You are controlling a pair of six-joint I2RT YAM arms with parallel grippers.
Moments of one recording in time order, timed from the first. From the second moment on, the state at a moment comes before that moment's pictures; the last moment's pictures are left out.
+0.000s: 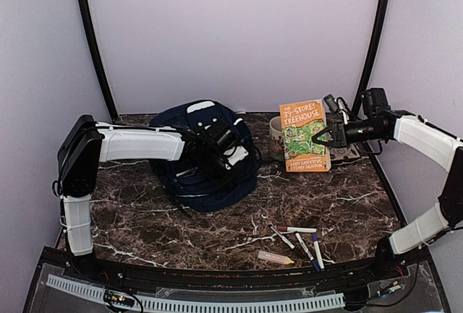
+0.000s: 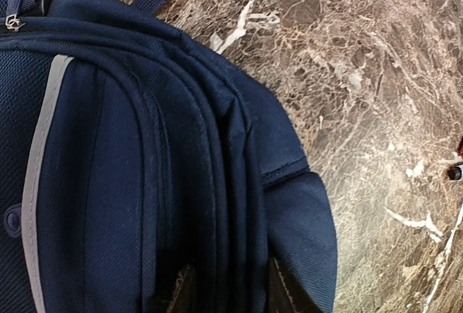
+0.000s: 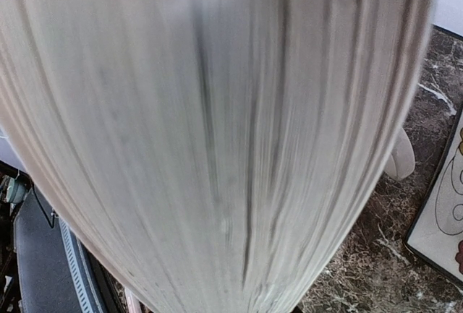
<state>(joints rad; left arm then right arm) -0.88 2.00 1.51 -0.57 0.00 0.13 0.13 1.38 1.07 -0.53 -0.88 -0.14</state>
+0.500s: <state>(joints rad) -0.88 2.01 1.55 -0.63 -0.09 0.14 0.13 1.38 1.07 -0.52 -0.88 -0.12</state>
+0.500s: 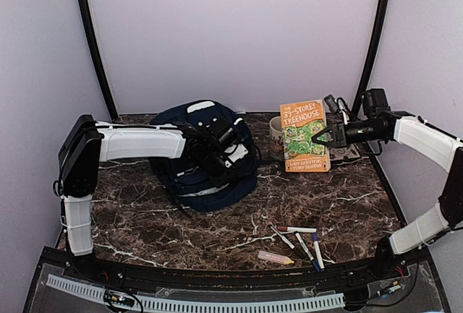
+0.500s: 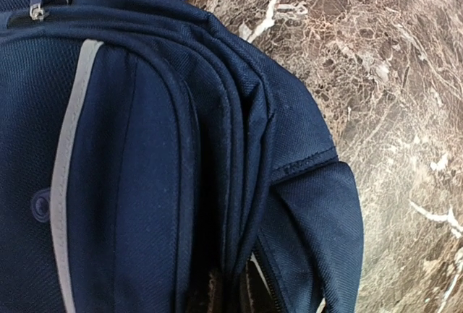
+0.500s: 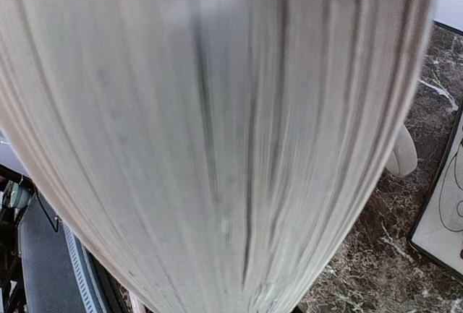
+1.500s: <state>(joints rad) -0.88 1.68 1.56 -0.60 -0.41 0.14 0.55 1.67 1.23 -0.64 -1.00 -0.04</state>
